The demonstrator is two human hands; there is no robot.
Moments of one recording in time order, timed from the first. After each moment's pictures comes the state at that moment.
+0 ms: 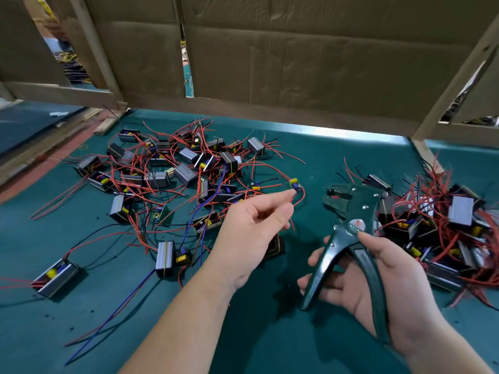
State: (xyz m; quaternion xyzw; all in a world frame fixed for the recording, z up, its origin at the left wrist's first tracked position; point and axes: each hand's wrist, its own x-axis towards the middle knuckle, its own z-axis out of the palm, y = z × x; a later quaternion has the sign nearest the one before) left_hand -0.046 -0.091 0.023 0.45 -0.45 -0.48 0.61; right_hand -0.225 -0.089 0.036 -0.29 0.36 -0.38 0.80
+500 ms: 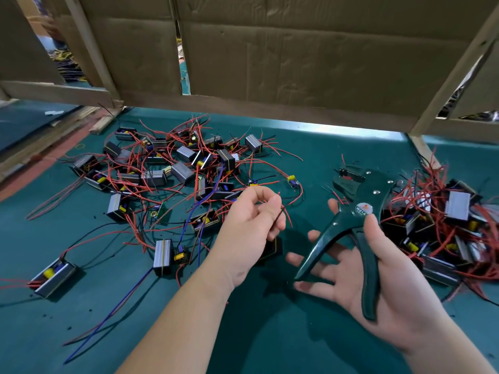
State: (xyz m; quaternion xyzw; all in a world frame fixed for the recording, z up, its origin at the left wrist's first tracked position) left_hand -0.048 -0.090 0.024 0.45 -0.43 -0.50 0.60; right_hand -0.226 -0.090 0.033 -0.28 0.30 -0.39 0.83
